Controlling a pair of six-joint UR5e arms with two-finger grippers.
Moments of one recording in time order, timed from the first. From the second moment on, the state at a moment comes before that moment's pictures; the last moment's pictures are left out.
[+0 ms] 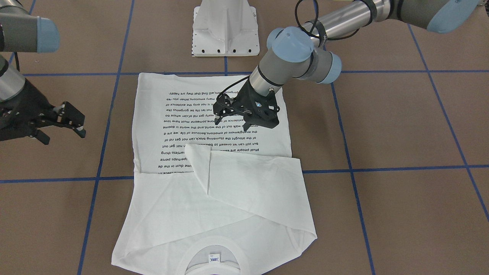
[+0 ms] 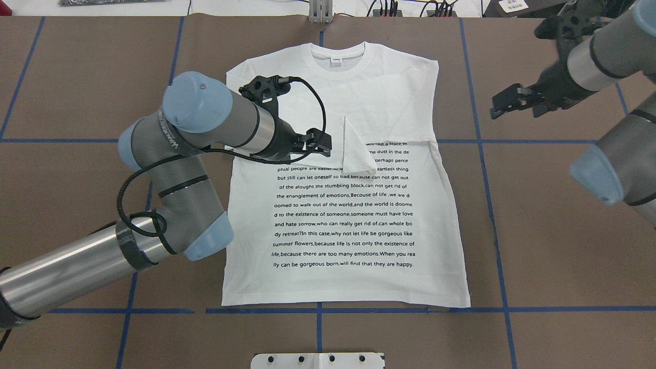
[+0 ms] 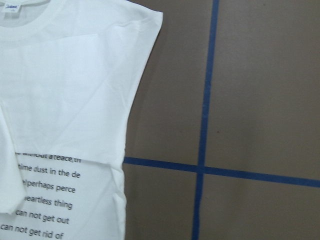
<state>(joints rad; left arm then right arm) -0.63 -2.26 -1.56 -2.11 -1.99 -1.32 0.99 -1.26 1.85 -1.40 2.15 0.81</state>
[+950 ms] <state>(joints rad) -0.90 -1.98 -1.85 -1.82 -2.18 -0.69 0.63 -0.69 1.49 -1.73 1.70 1.11</state>
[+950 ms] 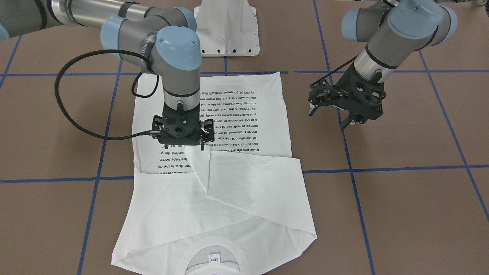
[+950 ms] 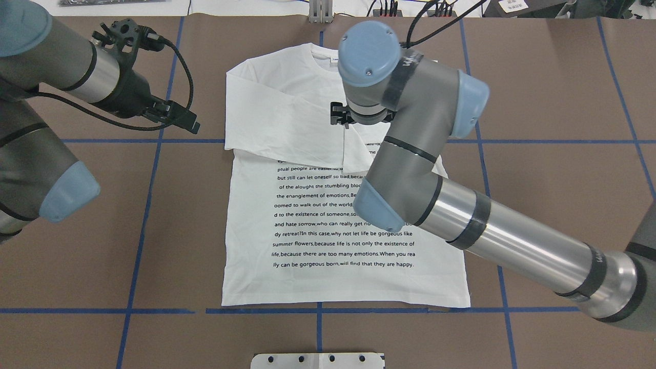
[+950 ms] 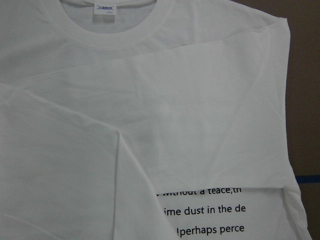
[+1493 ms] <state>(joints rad) -0.90 -1.97 -1.85 -1.82 -2.18 -0.68 0.55 -0.57 1.25 -1.72 1.56 1.16</state>
